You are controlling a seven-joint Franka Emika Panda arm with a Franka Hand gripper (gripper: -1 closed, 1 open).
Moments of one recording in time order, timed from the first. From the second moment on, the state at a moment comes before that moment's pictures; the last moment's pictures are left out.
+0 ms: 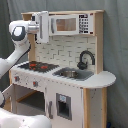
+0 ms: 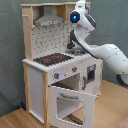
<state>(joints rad) -1.52 -1.46 0.91 -1.60 0.21 2.00 0.07</state>
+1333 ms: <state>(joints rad) -1.33 -1.46 0.90 -1.86 0.21 2.21 0.05</state>
